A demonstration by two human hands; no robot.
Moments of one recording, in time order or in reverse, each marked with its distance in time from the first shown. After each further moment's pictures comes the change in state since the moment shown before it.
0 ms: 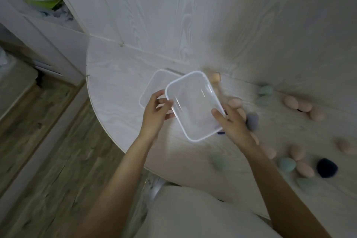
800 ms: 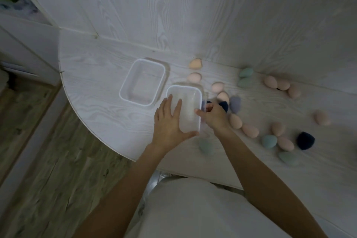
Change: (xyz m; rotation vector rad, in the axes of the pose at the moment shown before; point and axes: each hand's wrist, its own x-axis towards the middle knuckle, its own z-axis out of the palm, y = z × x) left_hand -0.020 -0.090 0.044 1.235 -0.220 0.482; right_hand 0.001 0.031 0.015 -0.035 0.133 0.292
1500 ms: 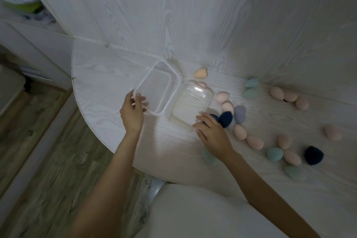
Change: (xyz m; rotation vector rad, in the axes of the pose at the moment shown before) left_hand 0.039 -0.064 -0.056 -0.845 0.553 -0.531; right_hand 0.005 0.054 0.005 -0.594 -0.057 -0.767
